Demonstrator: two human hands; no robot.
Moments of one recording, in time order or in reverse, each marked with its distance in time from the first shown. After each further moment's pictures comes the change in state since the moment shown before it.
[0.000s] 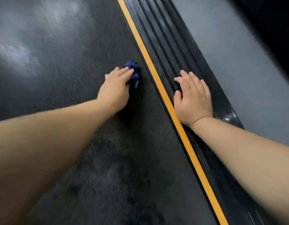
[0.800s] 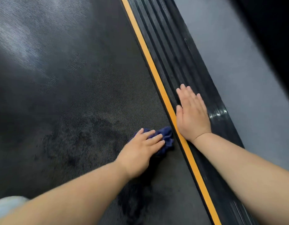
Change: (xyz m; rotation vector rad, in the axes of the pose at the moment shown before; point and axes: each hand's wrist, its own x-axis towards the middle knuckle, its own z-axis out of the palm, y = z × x) left_hand -0.189 0.073 0.051 0.050 -0.351 0.515; right_hand -0.091 0.020 -0.007 0.003 -0.135 -0.055
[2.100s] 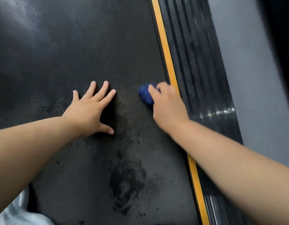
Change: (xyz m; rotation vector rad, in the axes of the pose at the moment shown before) left_hand -0.055 -0.095 -0.039 0.132 -0.271 -0.600; right_hand 0.011 -0.067 0.024 -0.032 -0.039 -0.275
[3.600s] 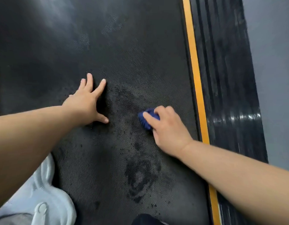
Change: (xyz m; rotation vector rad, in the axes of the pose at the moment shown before) left_hand -0.032 -0.045 0.005 -0.265 -0.071 -0.330; right_hand -0.046 -0.037 0.024 0.101 -0.110 -0.298
